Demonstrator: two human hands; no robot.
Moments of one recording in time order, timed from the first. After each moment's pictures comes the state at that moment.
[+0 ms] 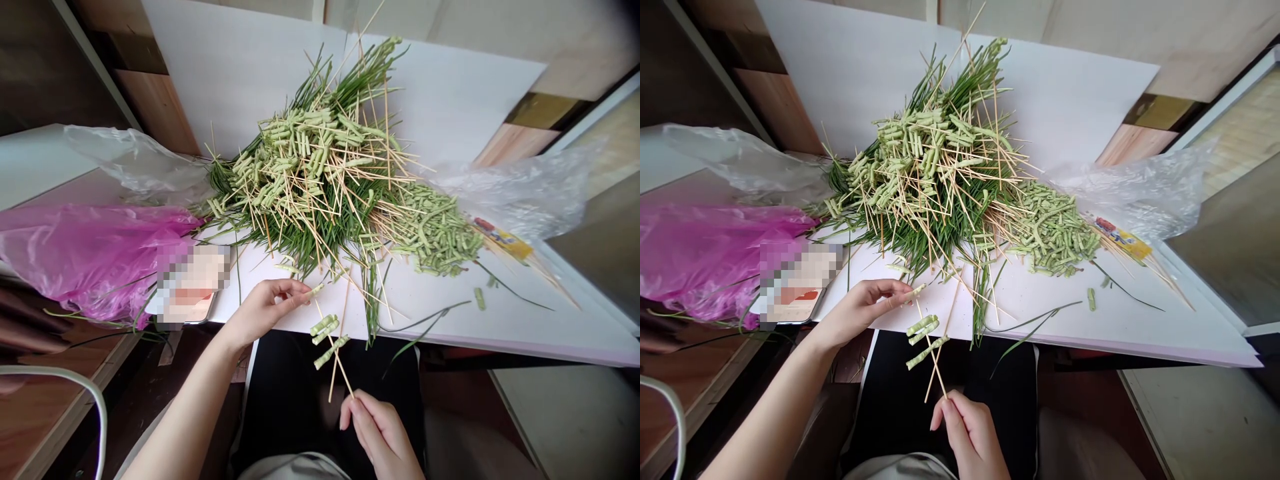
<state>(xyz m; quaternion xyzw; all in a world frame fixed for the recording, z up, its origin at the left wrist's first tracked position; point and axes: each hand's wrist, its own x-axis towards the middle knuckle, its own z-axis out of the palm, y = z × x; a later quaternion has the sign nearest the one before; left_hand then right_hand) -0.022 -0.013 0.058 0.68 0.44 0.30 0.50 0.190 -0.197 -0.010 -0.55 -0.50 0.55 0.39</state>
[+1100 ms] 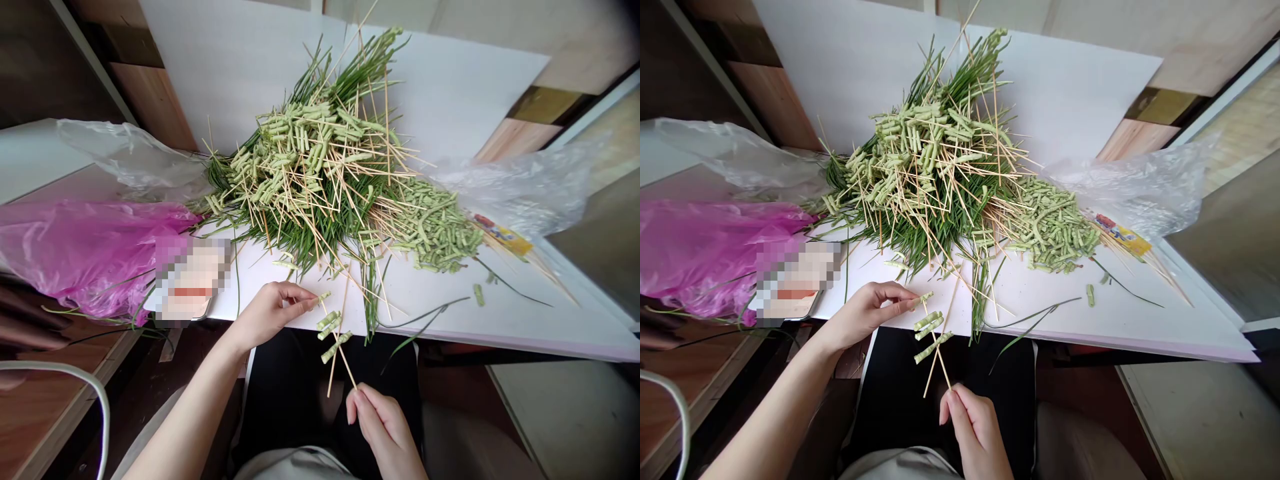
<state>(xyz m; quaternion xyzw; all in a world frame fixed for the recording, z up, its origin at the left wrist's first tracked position) -0.012 -0.019 0.055 0.70 0.42 0.28 0.51 0.195 -0.196 -0.013 -0.58 -0.50 0.51 0.39</state>
